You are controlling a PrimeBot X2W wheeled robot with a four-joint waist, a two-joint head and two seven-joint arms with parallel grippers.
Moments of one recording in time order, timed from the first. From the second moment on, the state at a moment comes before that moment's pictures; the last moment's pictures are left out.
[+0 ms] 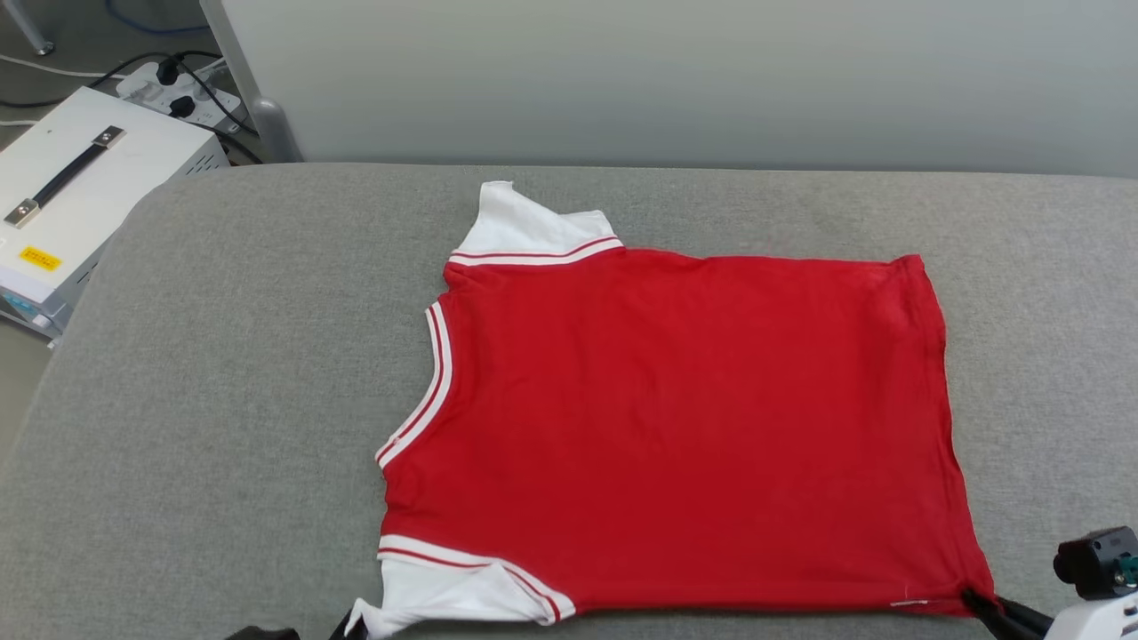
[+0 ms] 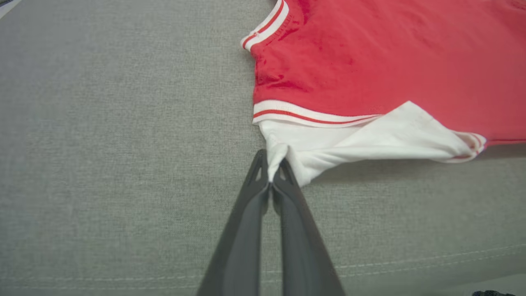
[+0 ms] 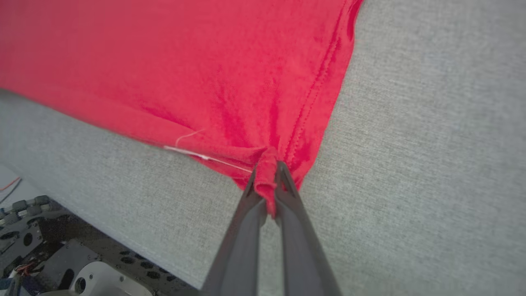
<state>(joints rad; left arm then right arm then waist) 0.15 0.56 -0.58 0.04 -0.72 0.24 -0.19 0.04 -0.72 0.48 0.17 0.79 0.13 0.12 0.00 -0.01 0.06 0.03</state>
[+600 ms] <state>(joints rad) -0.02 0.59 -0.63 0.02 -0.64 0.18 -0.13 0.13 -0.62 0.26 0.02 0.72 0.13 0.26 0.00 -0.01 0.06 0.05</state>
